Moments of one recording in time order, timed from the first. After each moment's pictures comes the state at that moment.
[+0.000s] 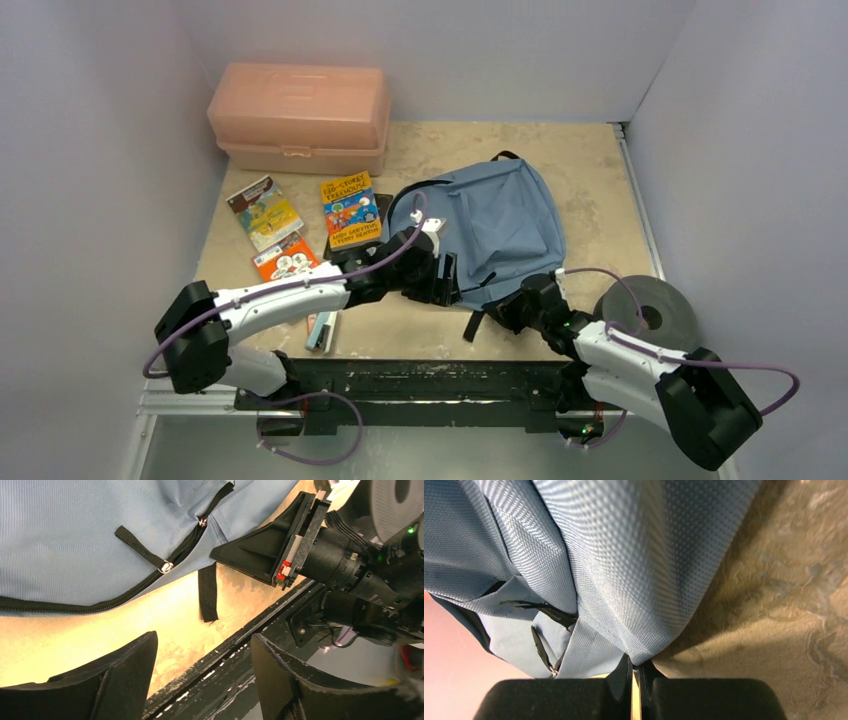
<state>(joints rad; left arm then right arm) -1.00 1.36 0.94 -0.31 0.04 -0.74 0.58 0.98 0.16 0.03 0.02 1.49</state>
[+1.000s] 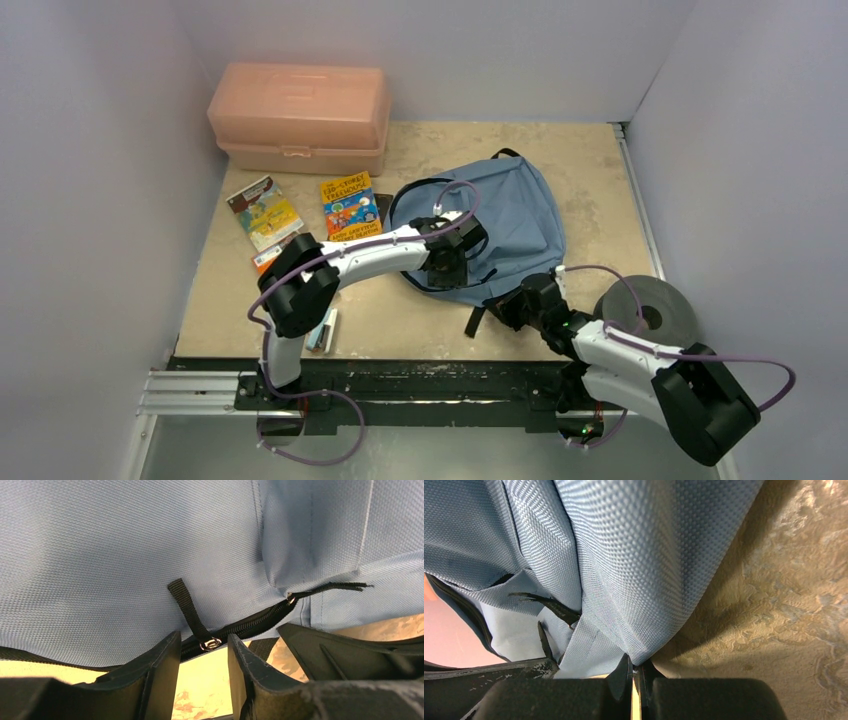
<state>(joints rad) -0.97 1.94 1.46 -0.72 -0.16 -0.93 0.58 1.01 0.15 0.11 0.07 1.45</state>
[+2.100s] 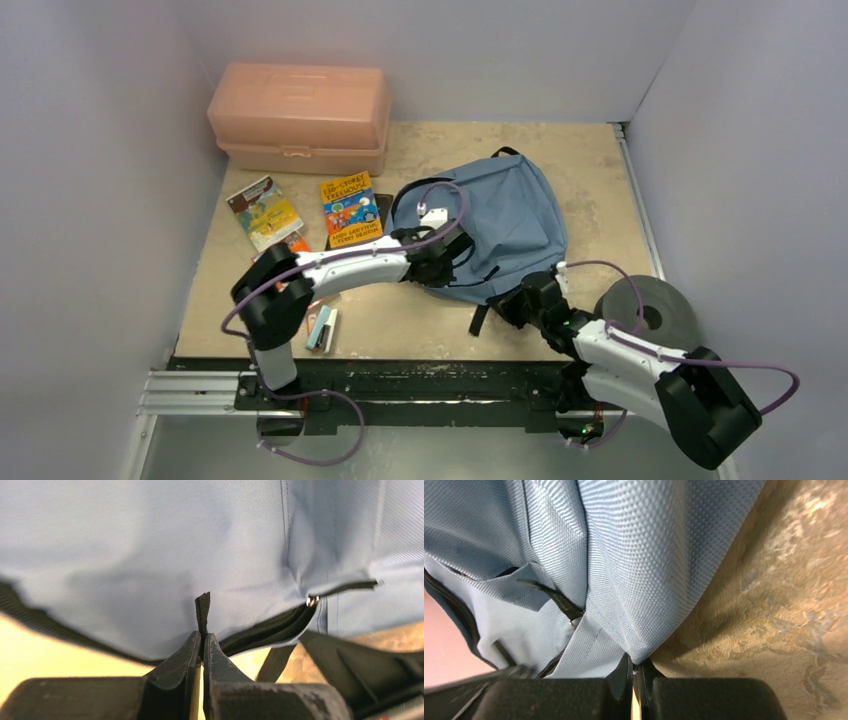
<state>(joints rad) -0.97 1.86 1.34 -0.62 -0.29 -0.97 0.58 1.00 0.17 0.09 0.10 1.40</state>
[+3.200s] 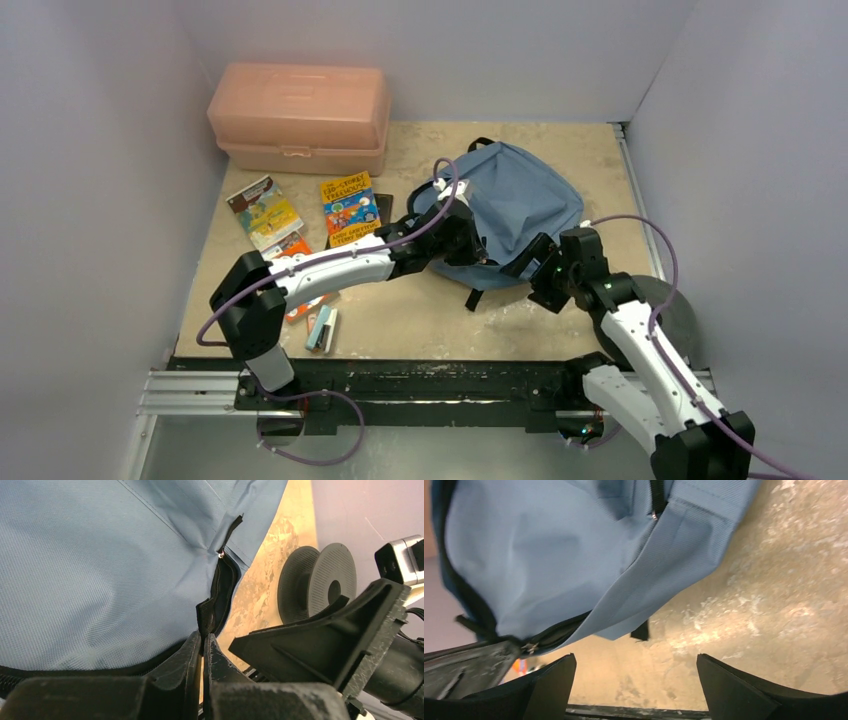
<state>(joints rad) -0.98 1.68 1.29 -0.23 -0.09 -0.90 0.28 0.86 0.66 -0.69 -0.11 0.94</state>
